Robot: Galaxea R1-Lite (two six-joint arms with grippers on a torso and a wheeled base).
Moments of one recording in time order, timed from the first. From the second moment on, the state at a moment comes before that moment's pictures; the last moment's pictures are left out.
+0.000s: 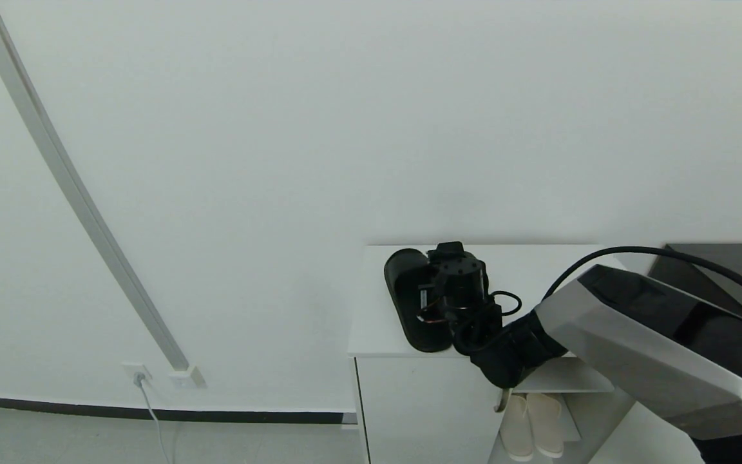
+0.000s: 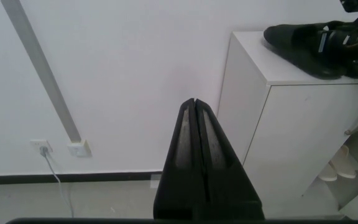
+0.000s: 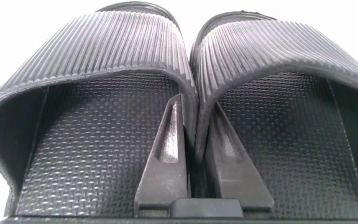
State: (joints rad) left arm 0.00 0.00 0.00 0.01 0.00 0.00; right arm 0.65 2.45 -1.42 -0.86 -0.50 0.11
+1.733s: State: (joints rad) left arm 0.00 0.00 0.00 0.01 -0.01 0.00; right arm 0.80 1.85 -0.59 -1.00 -0.22 0.08
